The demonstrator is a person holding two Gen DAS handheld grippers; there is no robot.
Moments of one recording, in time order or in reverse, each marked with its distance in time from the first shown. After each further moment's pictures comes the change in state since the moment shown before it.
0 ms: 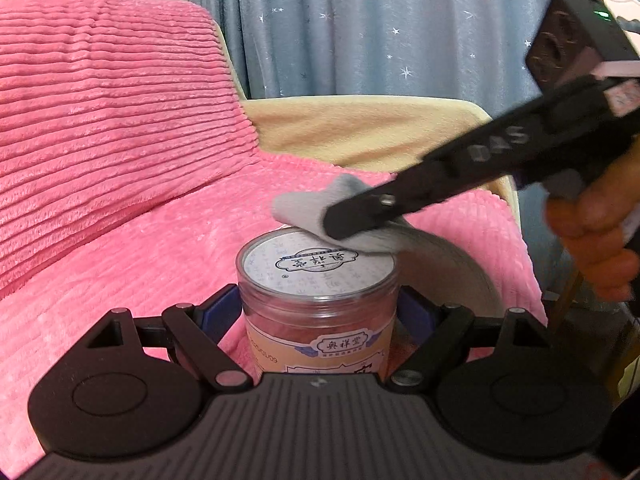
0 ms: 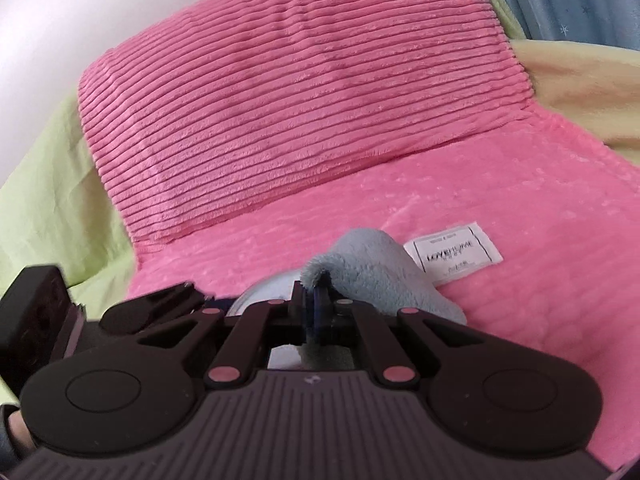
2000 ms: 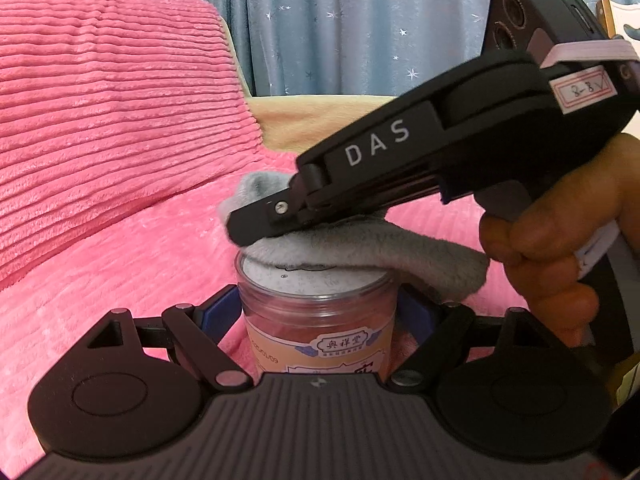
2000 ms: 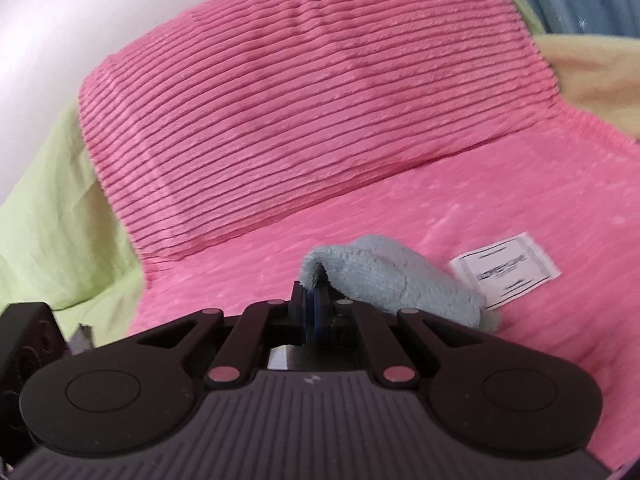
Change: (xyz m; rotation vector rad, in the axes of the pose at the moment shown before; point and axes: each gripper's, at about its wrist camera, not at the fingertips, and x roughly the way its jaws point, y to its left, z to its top) left arm 0.001 0.020 0.000 -0.019 0.001 -0.016; right arm 0.039 0.001 0.011 0.023 -0.046 -0.019
